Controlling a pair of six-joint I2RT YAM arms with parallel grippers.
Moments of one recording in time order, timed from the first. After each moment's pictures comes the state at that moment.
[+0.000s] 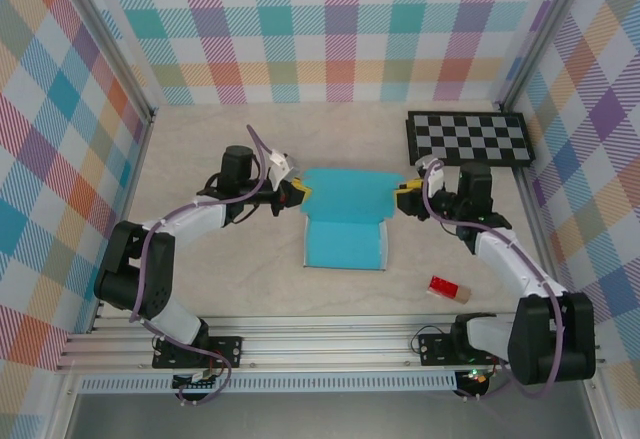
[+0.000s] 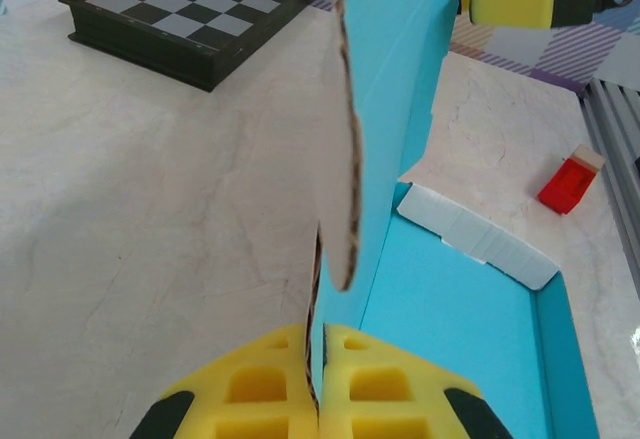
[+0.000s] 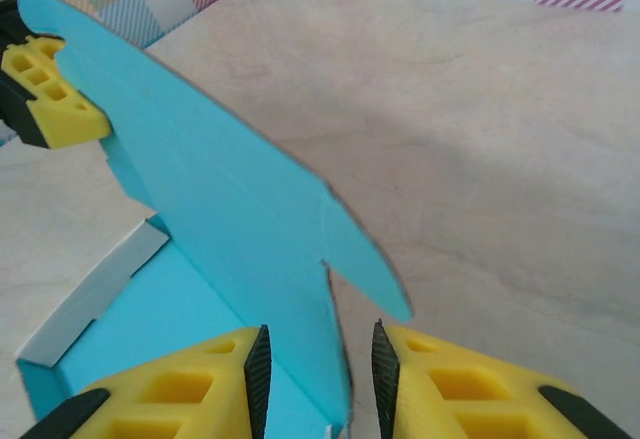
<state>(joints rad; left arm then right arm) -0.32 1.58 0.90 0.11 0.88 0.29 0.08 1.19 0.66 -0.02 -0.76 -0.11</state>
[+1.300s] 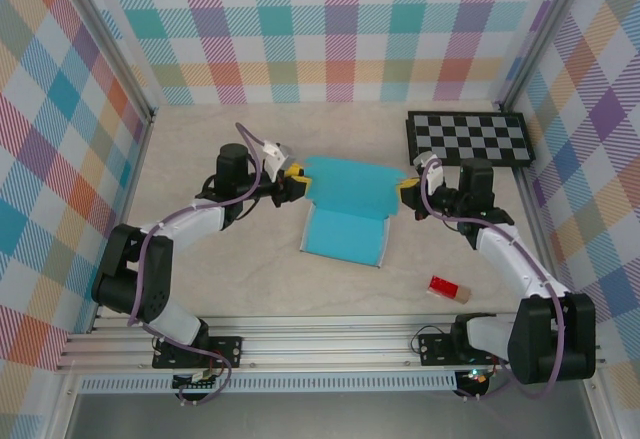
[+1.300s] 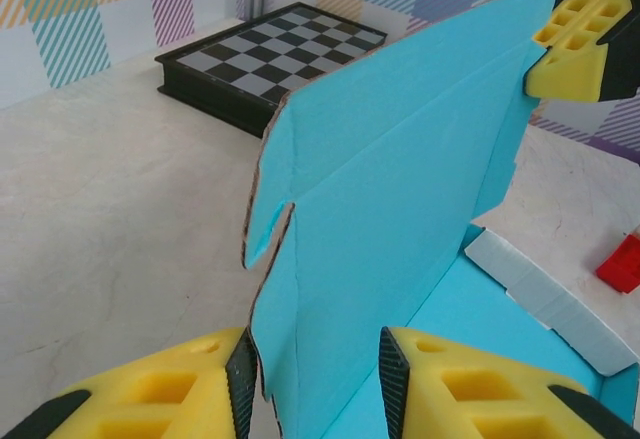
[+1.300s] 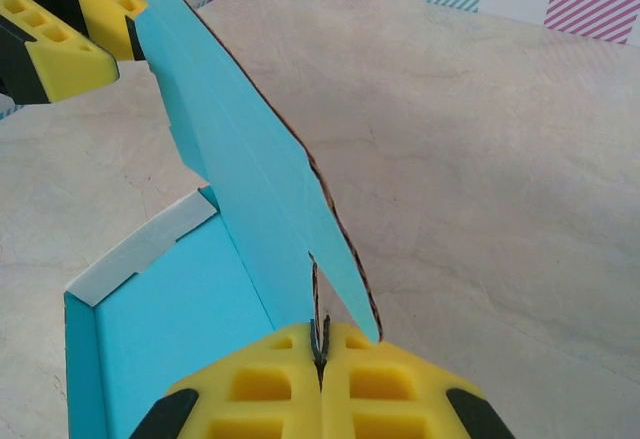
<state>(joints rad) -0.32 1.56 0.87 0.31 0.78 0.13 0.08 1.18 0.71 -0.09 -0.76 -0.21</state>
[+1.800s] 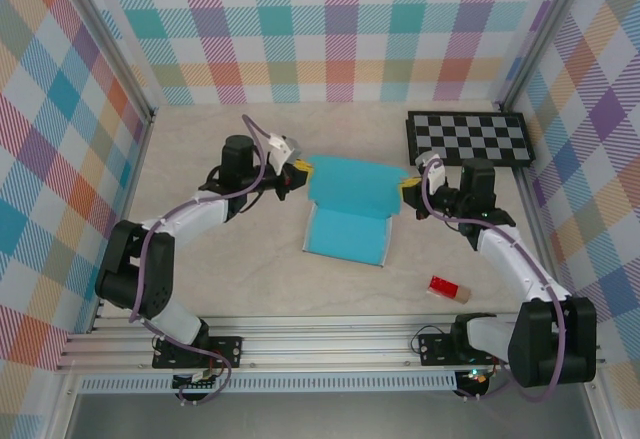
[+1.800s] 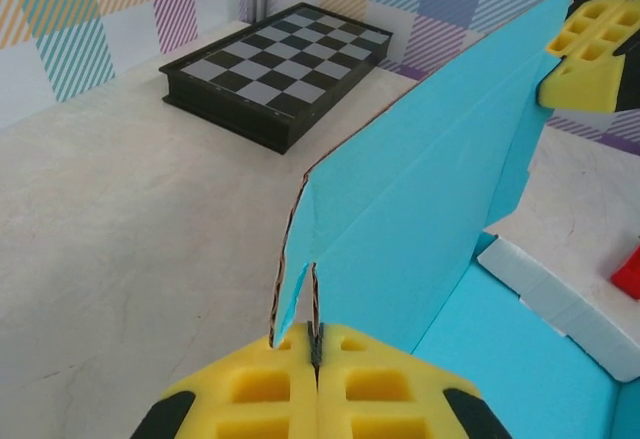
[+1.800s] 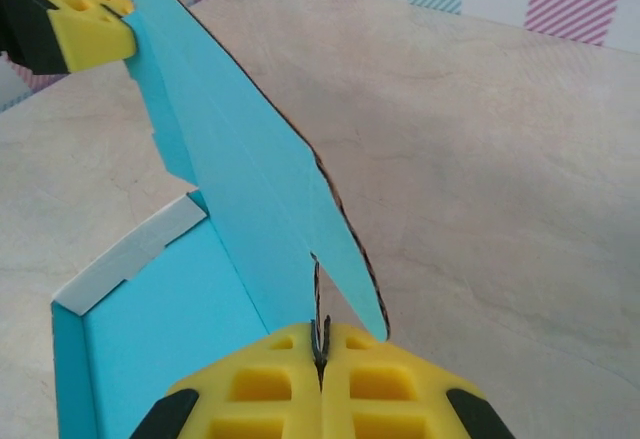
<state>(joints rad) -0.36 1.59 0.98 0.21 0.74 0.16 0.09 1.16 0.71 -0.09 -0.71 -0.20</state>
